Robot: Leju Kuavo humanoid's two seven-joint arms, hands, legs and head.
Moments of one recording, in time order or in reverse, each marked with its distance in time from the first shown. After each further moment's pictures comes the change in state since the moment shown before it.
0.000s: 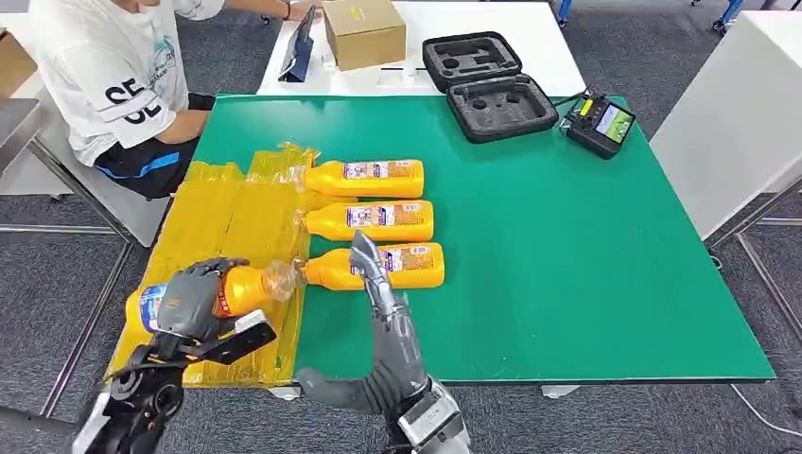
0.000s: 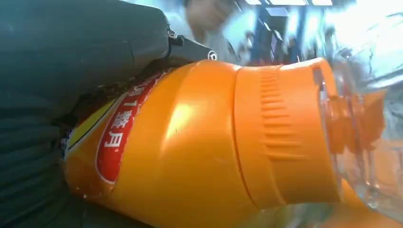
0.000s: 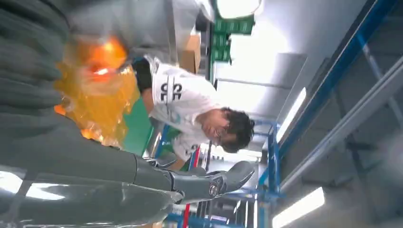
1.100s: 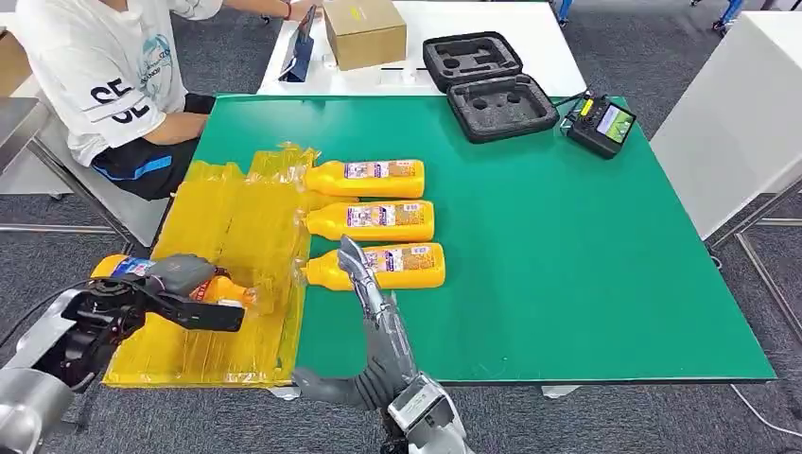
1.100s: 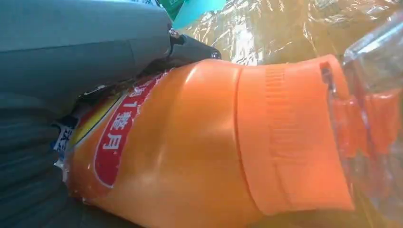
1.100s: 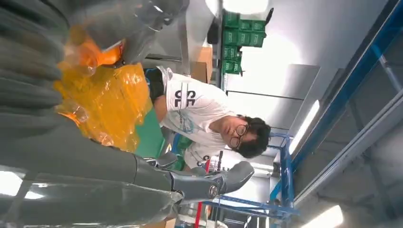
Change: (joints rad) left arm -0.430 0.235 -0.347 0.410 -0.015 -0.520 -0.101; right arm 0.006 0.022 -0.036 0.065 0.013 0.060 0.000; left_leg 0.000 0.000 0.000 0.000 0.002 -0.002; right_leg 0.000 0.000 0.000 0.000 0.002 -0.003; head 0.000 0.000
